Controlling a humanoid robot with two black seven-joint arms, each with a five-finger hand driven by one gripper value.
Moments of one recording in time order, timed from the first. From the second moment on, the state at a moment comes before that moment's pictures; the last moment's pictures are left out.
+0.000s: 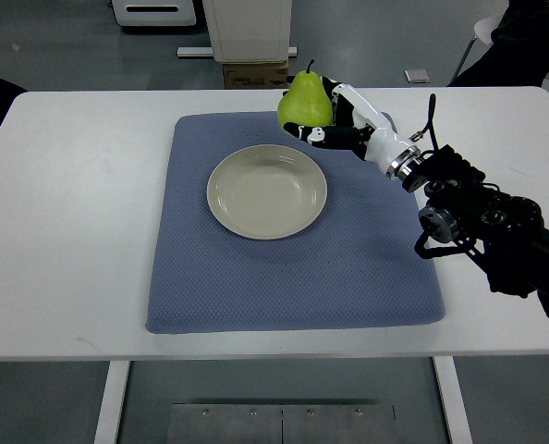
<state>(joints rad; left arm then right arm) 0.00 0.00 -0.11 -0.24 -0.10 0.11 -0.47 1.04 -0.05 0.21 0.59 -0.41 0.16 0.61</state>
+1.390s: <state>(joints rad) 0.00 0.00 -0.11 -0.24 -0.10 0.11 -0.47 0.95 0.00 0.02 0.57 -0.42 0.06 0.61</state>
